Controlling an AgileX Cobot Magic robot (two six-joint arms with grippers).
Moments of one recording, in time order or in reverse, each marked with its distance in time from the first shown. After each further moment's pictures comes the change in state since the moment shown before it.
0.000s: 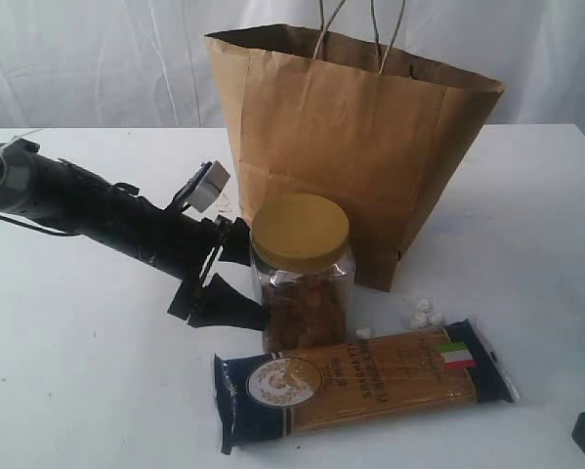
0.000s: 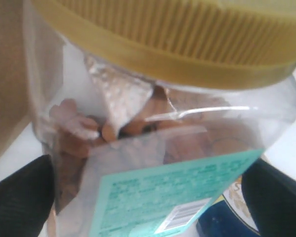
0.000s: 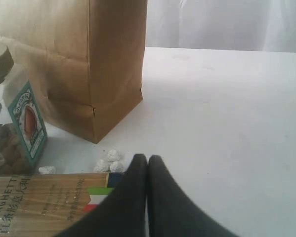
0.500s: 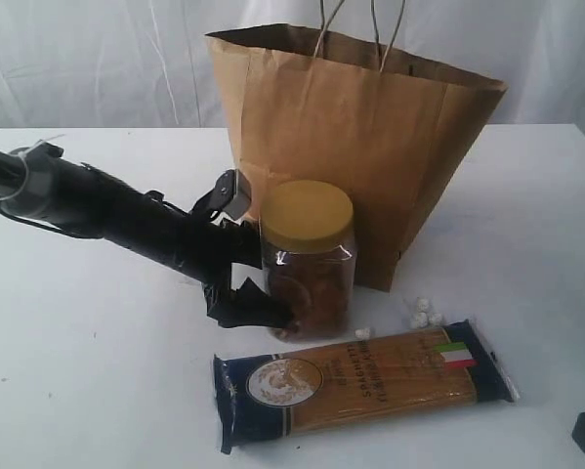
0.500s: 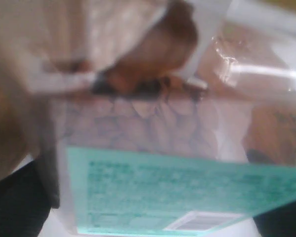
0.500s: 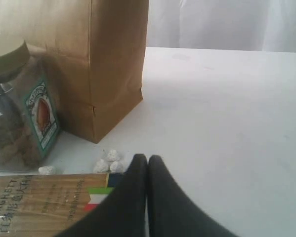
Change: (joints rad) left arm -0.062 0.000 0.000 -0.024 -0.252 -0.083; right arm 0.000 0.000 0.000 0.000 0.000 0.000
